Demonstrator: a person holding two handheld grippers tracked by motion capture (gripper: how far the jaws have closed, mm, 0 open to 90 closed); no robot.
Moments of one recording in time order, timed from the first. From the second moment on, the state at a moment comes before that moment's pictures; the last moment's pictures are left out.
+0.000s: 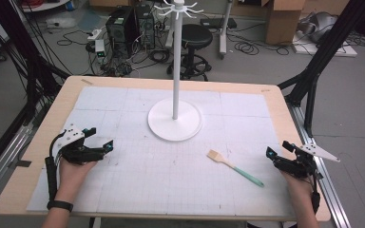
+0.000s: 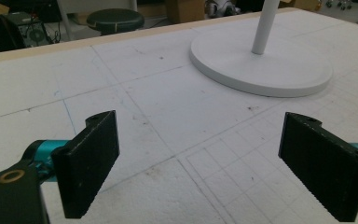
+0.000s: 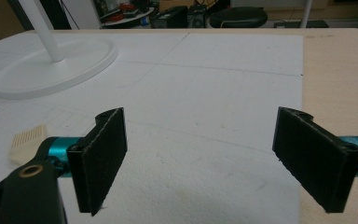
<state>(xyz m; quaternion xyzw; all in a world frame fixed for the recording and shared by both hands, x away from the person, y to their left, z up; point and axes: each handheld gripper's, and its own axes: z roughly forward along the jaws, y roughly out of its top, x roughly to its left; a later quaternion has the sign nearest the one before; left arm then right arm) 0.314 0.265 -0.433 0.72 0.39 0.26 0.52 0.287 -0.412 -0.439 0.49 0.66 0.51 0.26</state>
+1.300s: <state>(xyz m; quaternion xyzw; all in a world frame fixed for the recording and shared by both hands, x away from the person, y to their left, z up) 0.316 0.266 -0.434 0.71 0.39 0.25 0.53 0.291 -0.372 -0.432 0.37 0.76 0.50 0.16</state>
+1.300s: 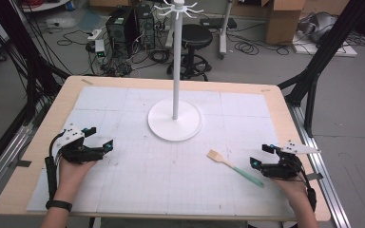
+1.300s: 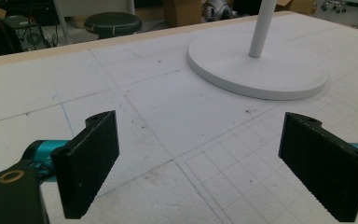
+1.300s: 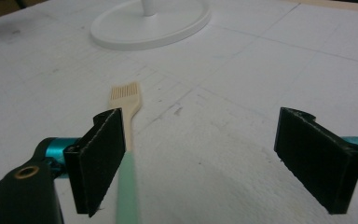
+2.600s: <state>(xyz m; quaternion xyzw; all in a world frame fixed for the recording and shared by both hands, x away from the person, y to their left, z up) 0.315 0.263 -0.435 0.73 0.38 0.25 0.50 0.299 -0.303 -0.444 0.29 0.87 0.37 0.10</state>
